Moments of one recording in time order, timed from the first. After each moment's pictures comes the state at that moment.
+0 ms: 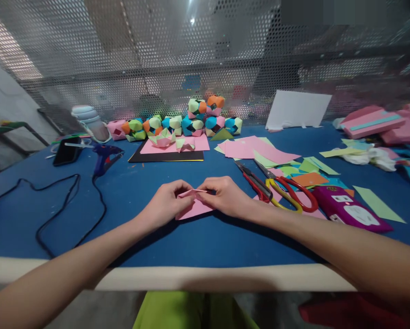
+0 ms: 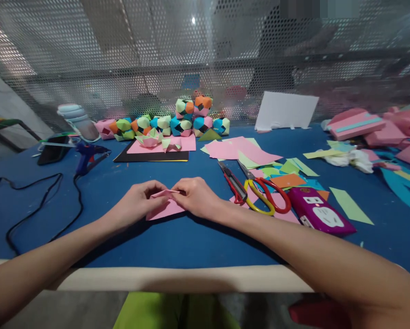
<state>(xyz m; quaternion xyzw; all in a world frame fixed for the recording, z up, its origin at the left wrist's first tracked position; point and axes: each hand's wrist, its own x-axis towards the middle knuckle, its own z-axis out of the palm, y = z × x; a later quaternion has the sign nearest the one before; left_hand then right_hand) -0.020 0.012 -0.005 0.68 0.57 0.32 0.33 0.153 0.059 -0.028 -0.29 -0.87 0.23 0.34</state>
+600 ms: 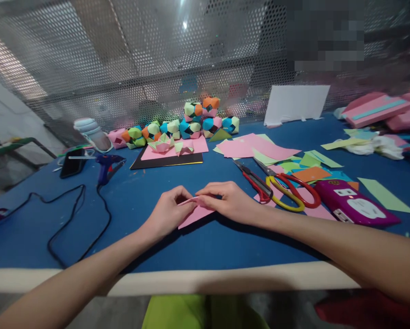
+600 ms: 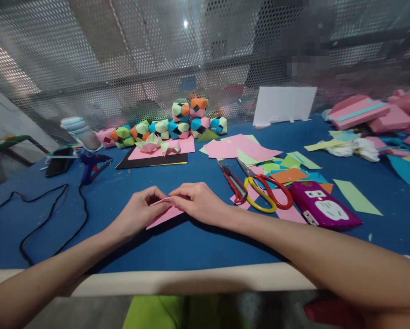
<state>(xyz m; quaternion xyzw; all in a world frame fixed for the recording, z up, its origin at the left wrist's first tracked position) -0.011 0.007 -0.006 0.65 0.58 0.35 0.33 0.164 0.043 -0.017 -0.28 -0.84 0.32 0.34</state>
